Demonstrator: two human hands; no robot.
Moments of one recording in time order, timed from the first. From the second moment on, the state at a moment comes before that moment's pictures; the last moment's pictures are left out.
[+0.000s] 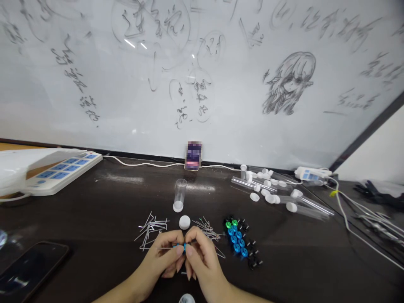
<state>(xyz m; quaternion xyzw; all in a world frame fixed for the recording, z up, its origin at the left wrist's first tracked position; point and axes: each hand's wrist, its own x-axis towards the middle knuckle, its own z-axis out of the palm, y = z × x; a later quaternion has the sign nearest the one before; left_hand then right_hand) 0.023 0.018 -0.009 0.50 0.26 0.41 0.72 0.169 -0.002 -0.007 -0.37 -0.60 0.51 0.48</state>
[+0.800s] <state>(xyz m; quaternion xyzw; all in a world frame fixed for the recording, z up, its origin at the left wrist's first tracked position) 0.028 0.021 -0.002 0.47 0.32 0.41 0.72 0.168 0.001 -0.005 -0.39 -0.58 0.51 0.50</state>
